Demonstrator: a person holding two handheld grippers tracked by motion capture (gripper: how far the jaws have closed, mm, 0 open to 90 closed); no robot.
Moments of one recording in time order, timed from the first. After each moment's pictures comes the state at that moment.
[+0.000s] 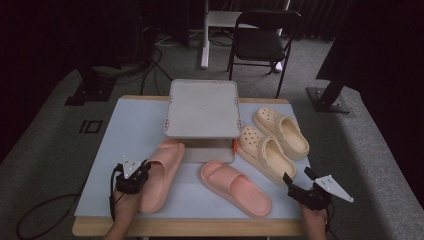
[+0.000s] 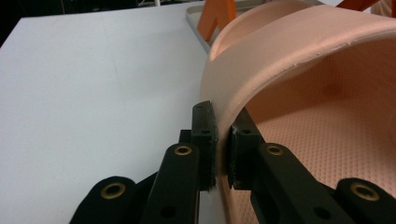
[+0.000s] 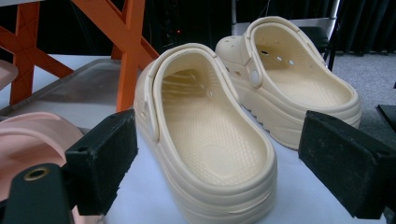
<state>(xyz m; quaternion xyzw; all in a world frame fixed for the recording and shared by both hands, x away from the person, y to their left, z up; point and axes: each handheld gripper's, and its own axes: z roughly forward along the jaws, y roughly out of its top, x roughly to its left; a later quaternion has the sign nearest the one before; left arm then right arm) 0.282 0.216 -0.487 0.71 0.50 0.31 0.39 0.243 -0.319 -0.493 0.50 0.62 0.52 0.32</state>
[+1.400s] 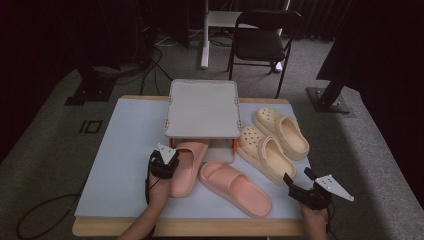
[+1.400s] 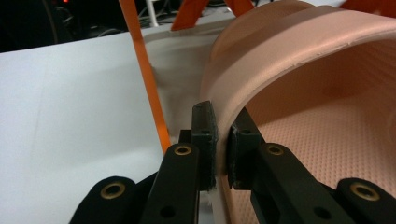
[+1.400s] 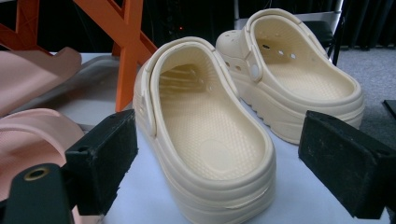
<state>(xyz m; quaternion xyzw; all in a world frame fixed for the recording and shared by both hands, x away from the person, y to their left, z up) 0.335 0.132 -0.495 0.70 0.49 0.34 0.39 0.245 -0.324 -0.497 0.51 0.62 0.52 0.30</state>
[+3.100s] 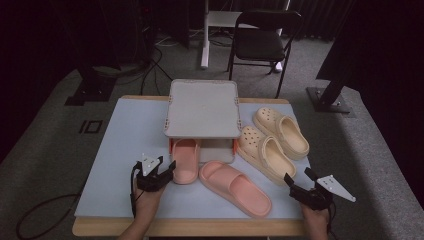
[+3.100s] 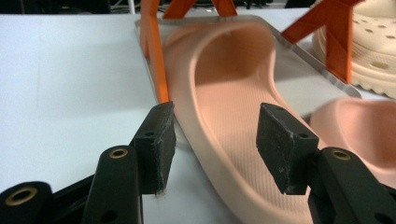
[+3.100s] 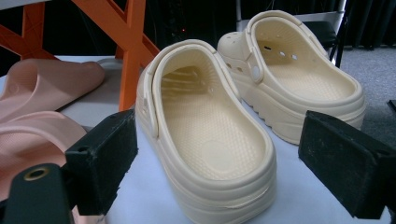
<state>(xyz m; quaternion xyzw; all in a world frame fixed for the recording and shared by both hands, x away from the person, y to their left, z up) 0.283 0.169 -0.485 0.70 0.50 0.26 0.44 0.244 -0.326 -0.496 0.51 0.62 0.52 0.30</state>
